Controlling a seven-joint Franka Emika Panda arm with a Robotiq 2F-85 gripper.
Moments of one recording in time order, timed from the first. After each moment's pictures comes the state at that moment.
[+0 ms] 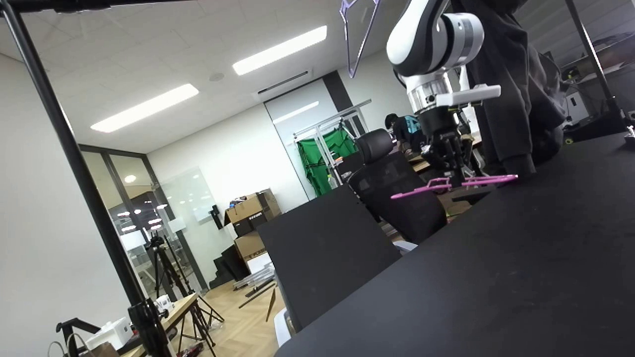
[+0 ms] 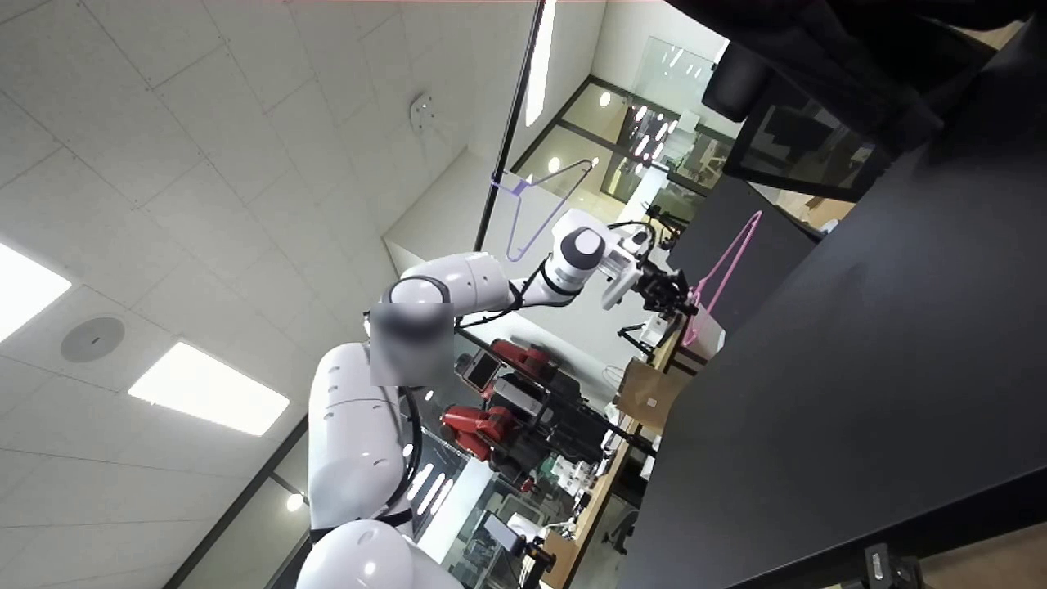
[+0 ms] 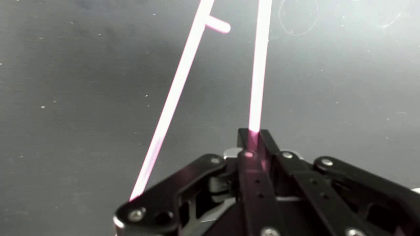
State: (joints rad) arm -0.05 0.78 0.08 -1.33 0.13 2.13 -0.05
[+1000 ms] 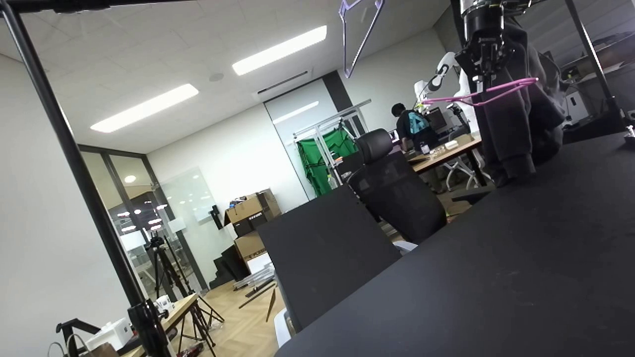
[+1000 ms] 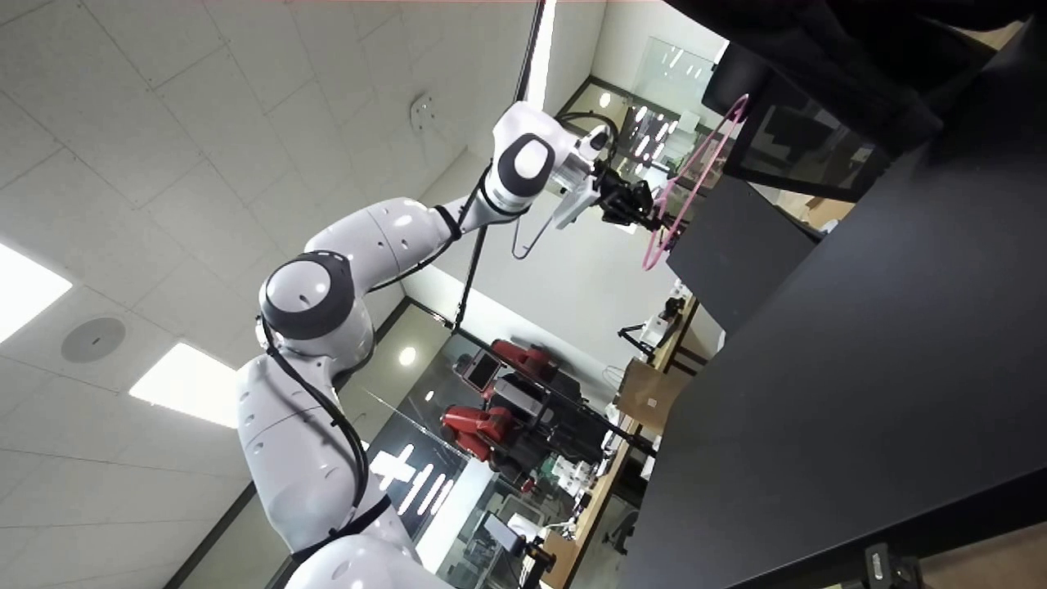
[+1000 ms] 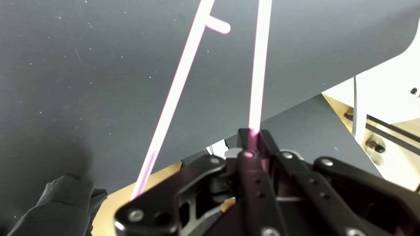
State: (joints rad) arm -0.28 0.44 0.00 -1.52 0.42 2.09 -0.16
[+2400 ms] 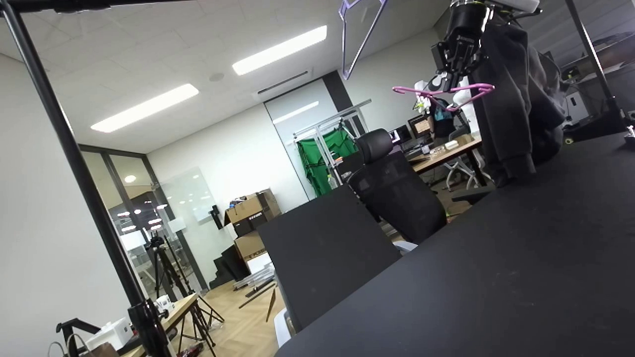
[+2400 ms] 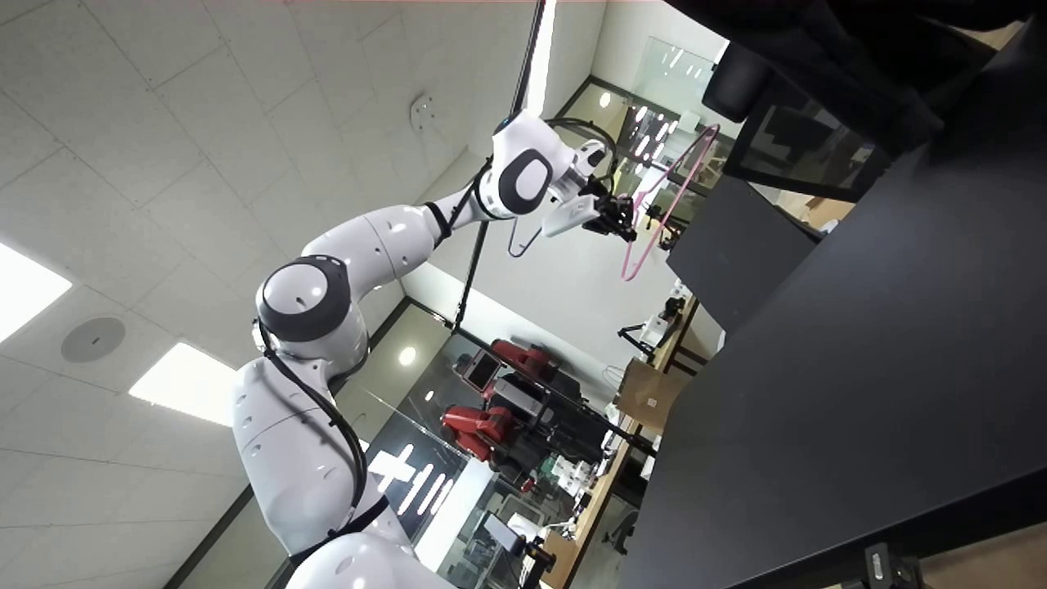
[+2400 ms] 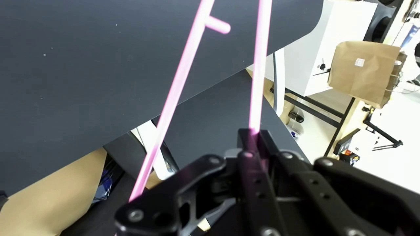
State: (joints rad) arm -0.25 0.42 0.01 -1.56 0.72 2.15 -0.32
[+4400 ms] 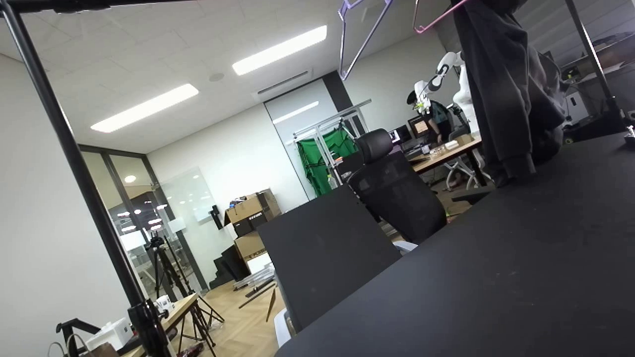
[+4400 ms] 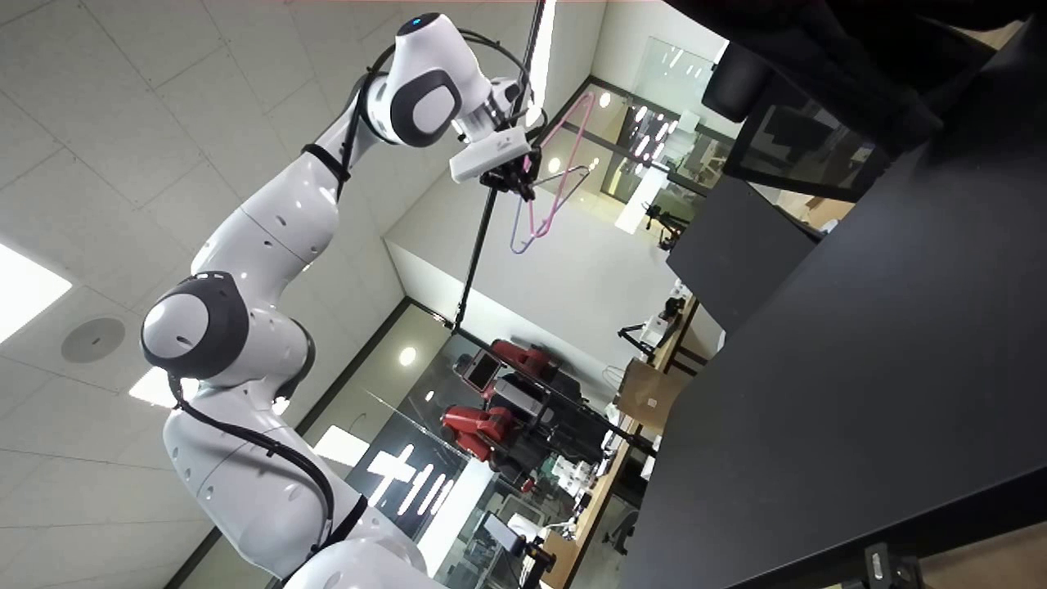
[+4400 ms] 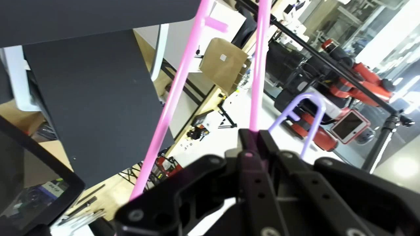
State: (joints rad) arm -0.35 0.15 -0.17 -1.57 1.08 1.63 -0.82
